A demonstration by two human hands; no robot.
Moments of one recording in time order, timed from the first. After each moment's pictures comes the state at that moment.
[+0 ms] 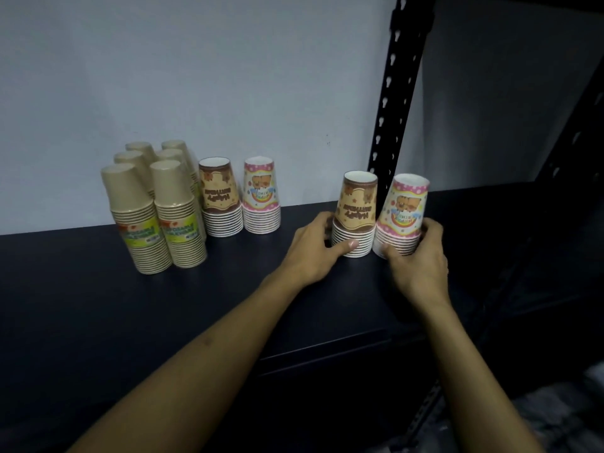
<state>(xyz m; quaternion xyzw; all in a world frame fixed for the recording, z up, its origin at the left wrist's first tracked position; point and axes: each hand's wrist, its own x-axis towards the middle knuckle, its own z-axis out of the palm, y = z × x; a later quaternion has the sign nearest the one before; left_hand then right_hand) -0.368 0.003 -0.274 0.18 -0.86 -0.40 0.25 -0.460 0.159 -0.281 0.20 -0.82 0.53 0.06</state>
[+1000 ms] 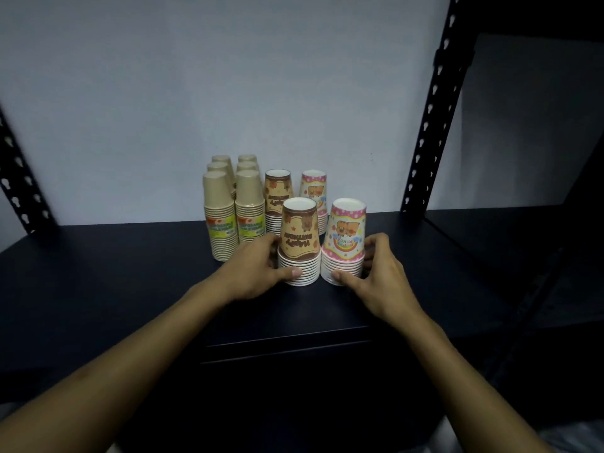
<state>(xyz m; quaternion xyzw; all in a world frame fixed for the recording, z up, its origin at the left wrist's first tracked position) -0.187 -0.041 -0.243 0.27 -0.91 -0.28 0.17 -0.363 0.120 -0.274 0.43 -0.78 0.45 -0.03</state>
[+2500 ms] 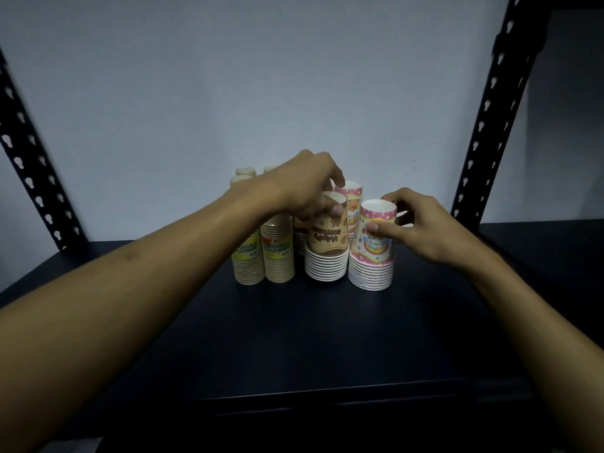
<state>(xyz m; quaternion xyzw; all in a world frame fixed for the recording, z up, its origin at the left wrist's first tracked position) -0.257 -0.092 -0.117 0.20 -0.97 -0.01 0.14 -0.437 0.047 -0.199 0.55 -0.71 0.44 -0.06</state>
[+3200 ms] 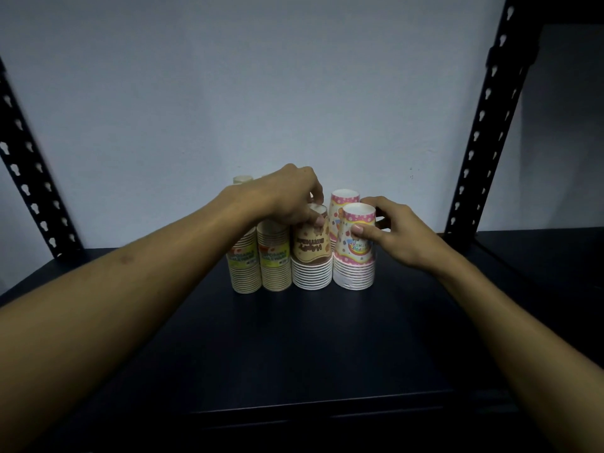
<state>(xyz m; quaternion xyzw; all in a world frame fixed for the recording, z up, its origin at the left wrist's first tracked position) -0.255 -0.113 -0.120 0.24 -0.97 0.01 0.10 -0.432 0.020 -0.203 0.57 -0.68 0.44 -0.08</state>
